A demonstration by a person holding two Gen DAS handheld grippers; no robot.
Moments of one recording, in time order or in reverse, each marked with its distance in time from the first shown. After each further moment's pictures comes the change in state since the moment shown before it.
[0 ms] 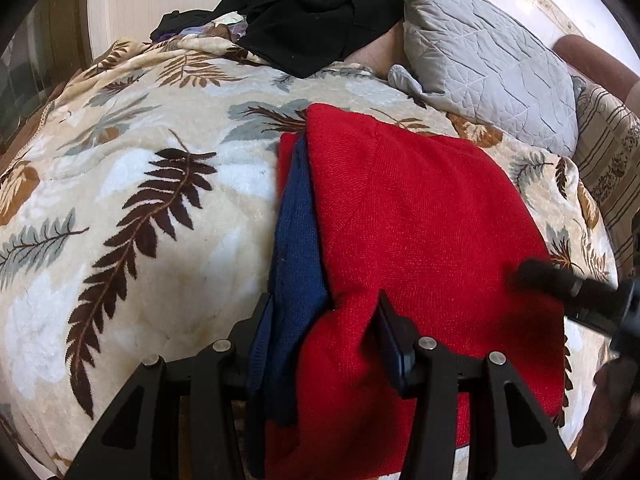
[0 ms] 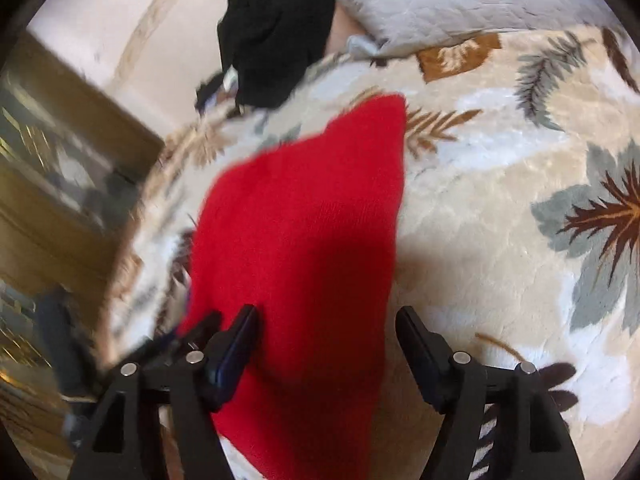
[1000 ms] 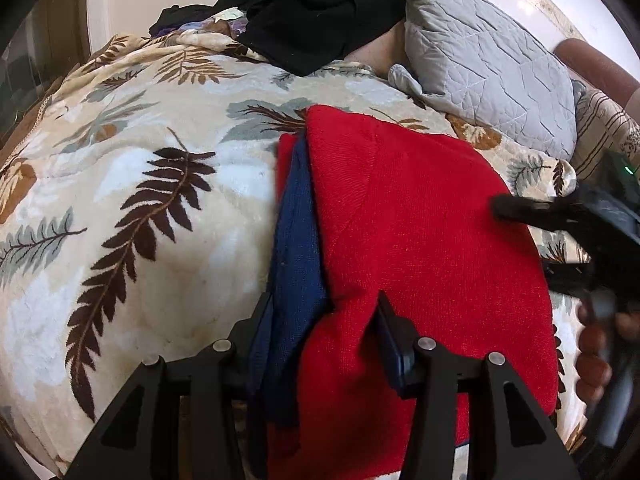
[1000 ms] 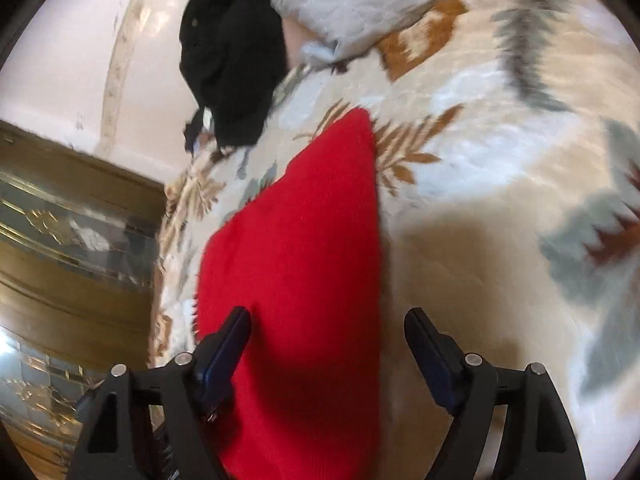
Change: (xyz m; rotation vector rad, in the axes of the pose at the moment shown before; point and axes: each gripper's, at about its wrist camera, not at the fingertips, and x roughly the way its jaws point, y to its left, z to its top) left arm 0.000 0.003 0.004 -0.013 0.016 -0.019; right arm 0.047 -0.023 0.049 0.094 0.098 0.083
